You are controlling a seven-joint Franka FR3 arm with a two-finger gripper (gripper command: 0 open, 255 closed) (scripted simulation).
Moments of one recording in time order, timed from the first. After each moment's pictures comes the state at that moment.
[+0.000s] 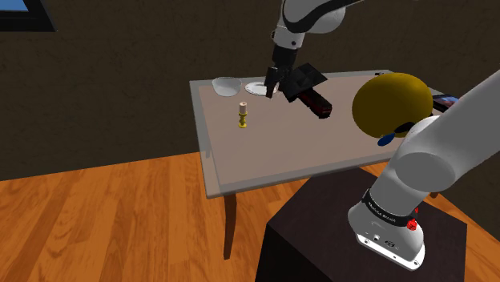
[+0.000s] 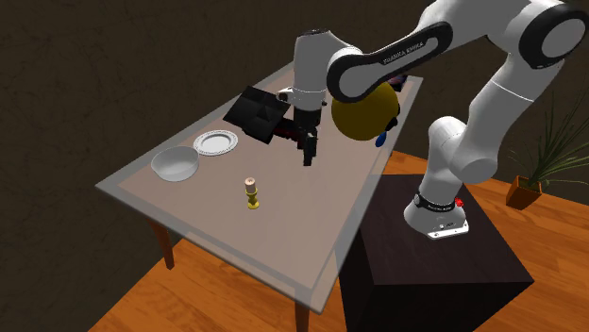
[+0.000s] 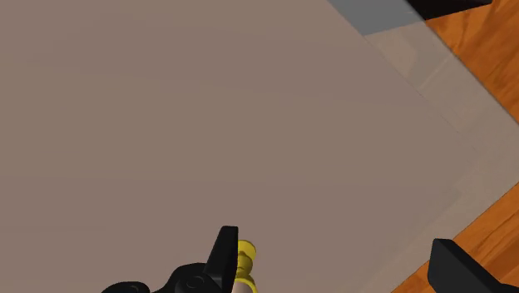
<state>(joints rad) -0.01 -0.32 -0.04 -2.33 0.11 2.06 -0.25</state>
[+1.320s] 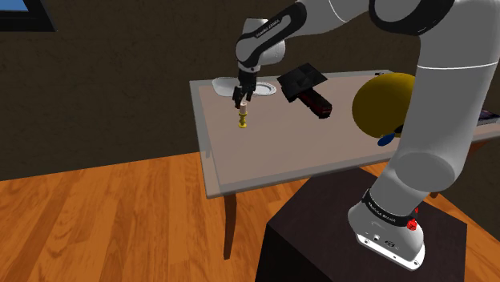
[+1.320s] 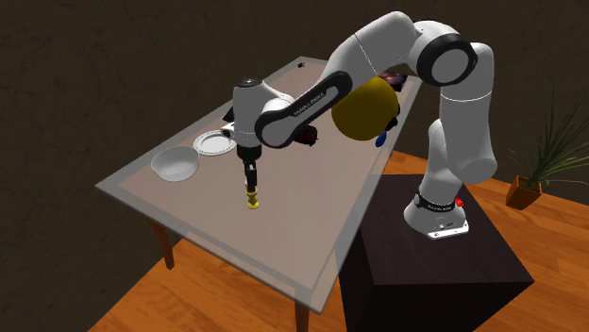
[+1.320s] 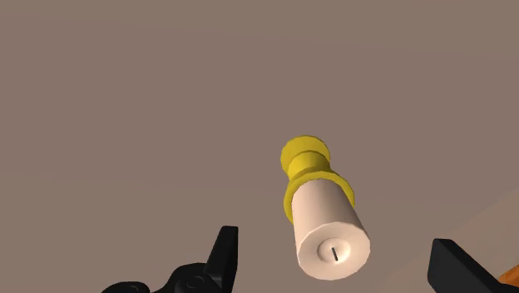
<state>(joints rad) -0.01 0.30 -0.04 -1.92 0.10 2.32 -0.35</state>
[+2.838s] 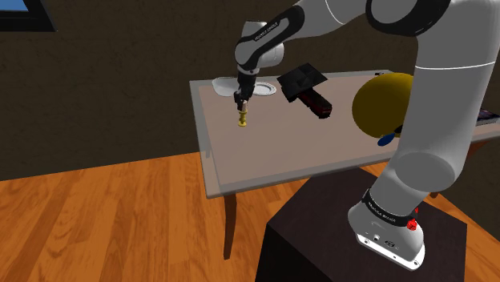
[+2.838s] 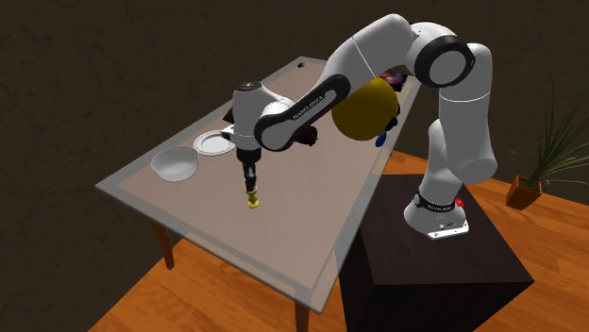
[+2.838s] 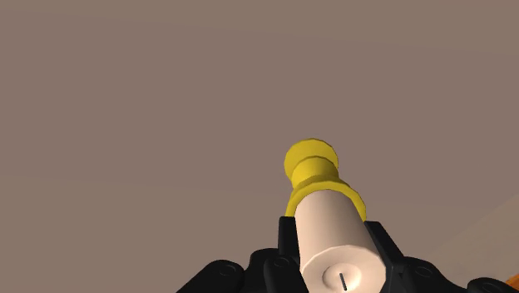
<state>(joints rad) -0.01 0.32 -0.04 -1.92 0.10 2.34 -0.34</state>
